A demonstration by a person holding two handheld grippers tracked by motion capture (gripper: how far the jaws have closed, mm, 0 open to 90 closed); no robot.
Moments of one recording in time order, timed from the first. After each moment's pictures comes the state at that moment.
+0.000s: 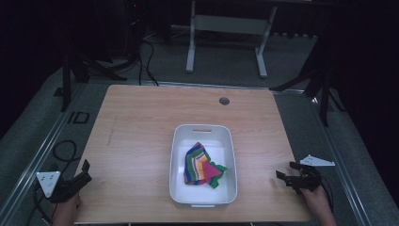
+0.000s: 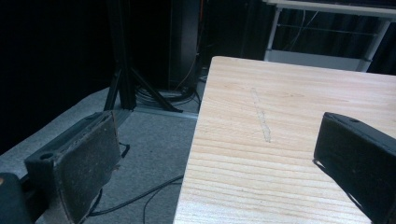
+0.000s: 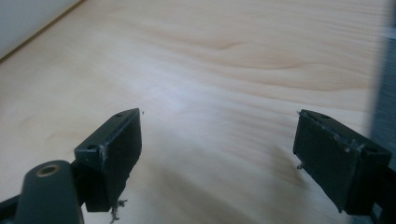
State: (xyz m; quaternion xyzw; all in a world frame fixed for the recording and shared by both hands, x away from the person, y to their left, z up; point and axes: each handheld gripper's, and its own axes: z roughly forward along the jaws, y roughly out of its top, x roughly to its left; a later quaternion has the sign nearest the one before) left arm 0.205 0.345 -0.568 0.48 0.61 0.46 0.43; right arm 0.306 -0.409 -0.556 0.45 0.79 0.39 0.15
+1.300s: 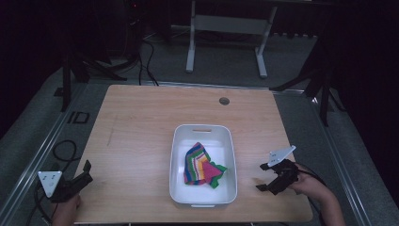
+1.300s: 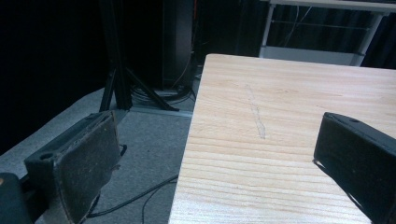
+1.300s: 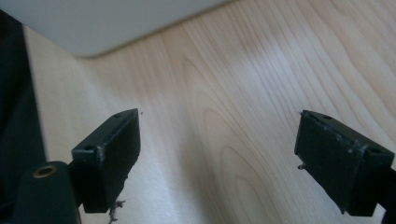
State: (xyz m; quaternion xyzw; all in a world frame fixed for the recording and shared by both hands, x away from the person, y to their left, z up) left arm 0.205 0.343 -0.568 0.50 0.60 0.46 0.42; right arm 0.317 -0.314 -0.503 0.18 0.94 0.29 0.00
